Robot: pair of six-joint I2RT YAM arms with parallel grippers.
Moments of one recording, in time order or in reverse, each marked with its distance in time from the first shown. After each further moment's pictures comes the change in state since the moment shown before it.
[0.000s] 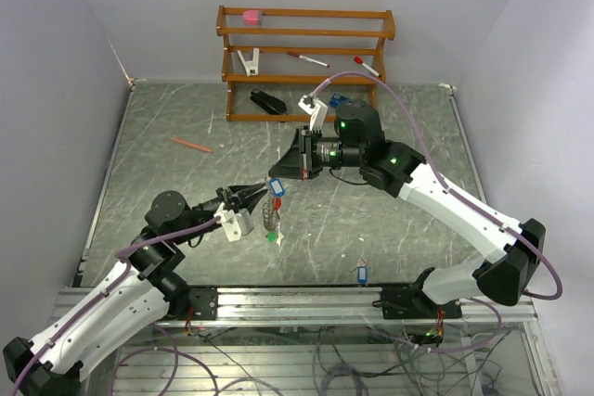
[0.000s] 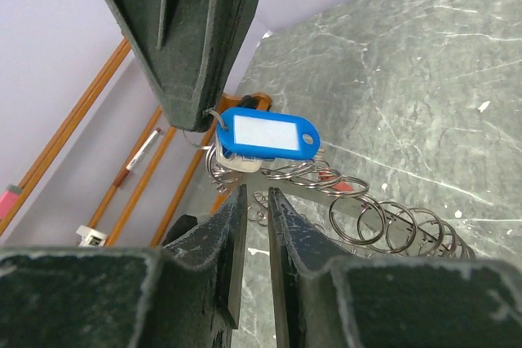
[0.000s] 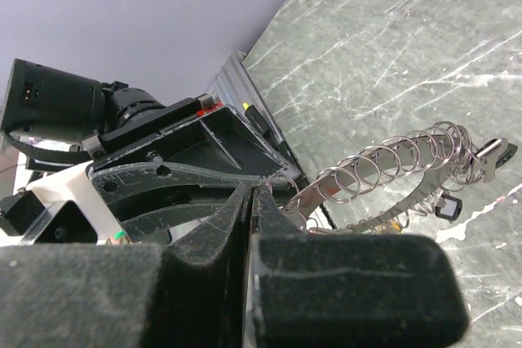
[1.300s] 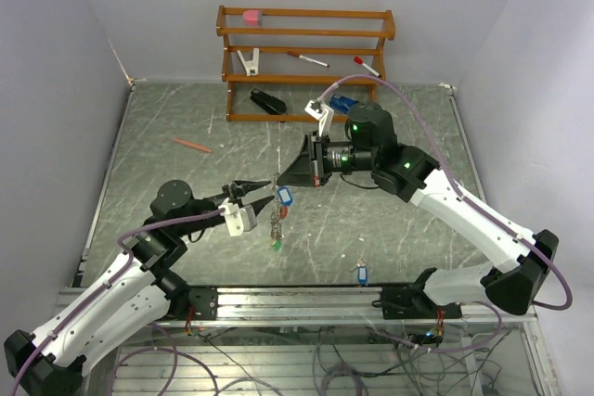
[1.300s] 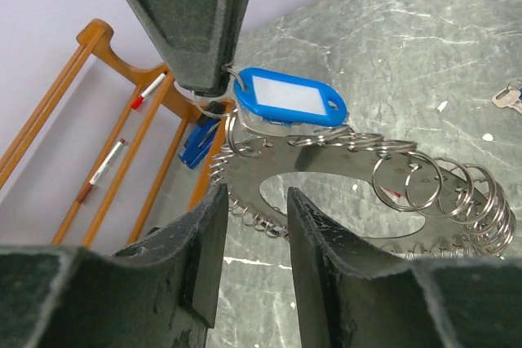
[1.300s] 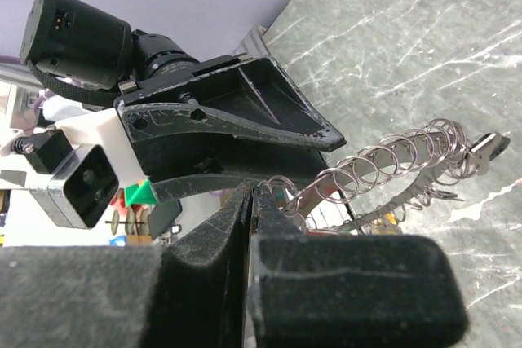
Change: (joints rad) left arm 0.021 0.075 0.080 -0.075 0.114 -0.003; right arm -0.014 -0.071 -0.021 -0.052 -0.090 -0.030
